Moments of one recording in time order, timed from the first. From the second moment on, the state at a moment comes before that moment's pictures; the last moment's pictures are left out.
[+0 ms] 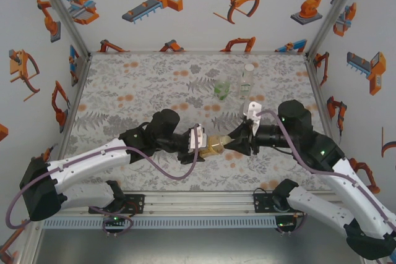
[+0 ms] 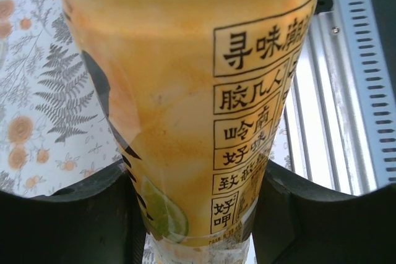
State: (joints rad) left arm -1.03 1.16 0.82 -0.20 0.50 0.47; right arm 0.72 0.76 1.03 -0.65 -0.59 -0.12
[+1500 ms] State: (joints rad) left arm -1.04 1.16 0.85 -0.27 0.56 0.50; right arm 0.72 0.75 1.19 -0.86 -0.66 -0.48
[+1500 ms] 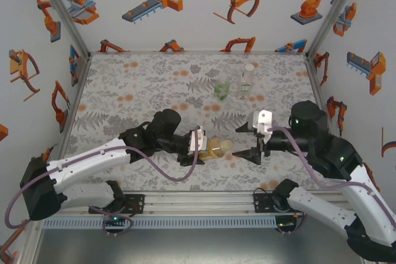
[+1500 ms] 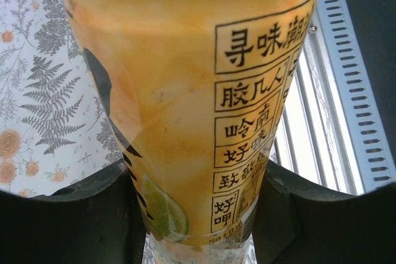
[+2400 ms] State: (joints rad) left arm -1.04 1.16 0.85 -0.33 0.58 0.50; right arm 0.72 0.84 1.14 -0.89 -0.82 -0.69
